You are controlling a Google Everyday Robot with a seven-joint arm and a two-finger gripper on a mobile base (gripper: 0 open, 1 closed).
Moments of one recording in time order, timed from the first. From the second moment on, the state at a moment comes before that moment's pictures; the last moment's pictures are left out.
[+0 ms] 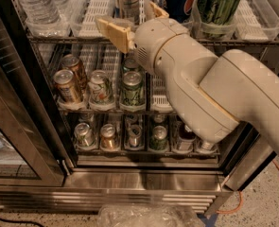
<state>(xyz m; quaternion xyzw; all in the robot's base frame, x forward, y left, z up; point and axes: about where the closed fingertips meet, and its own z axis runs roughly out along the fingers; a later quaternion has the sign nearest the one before) 0.561 0.016 1.059 -0.21 0.62 0.19 0.73</state>
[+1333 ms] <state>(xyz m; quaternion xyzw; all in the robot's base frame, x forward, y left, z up) 0.582 0.021 1.064 -0.22 0.62 0.18 0.74</state>
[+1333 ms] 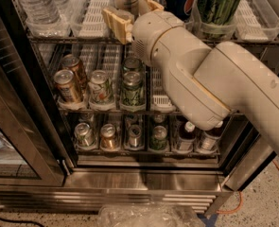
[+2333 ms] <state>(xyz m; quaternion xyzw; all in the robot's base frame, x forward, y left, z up) 0.589 0.024 1.064 -0.22 0.62 0.18 0.73</state>
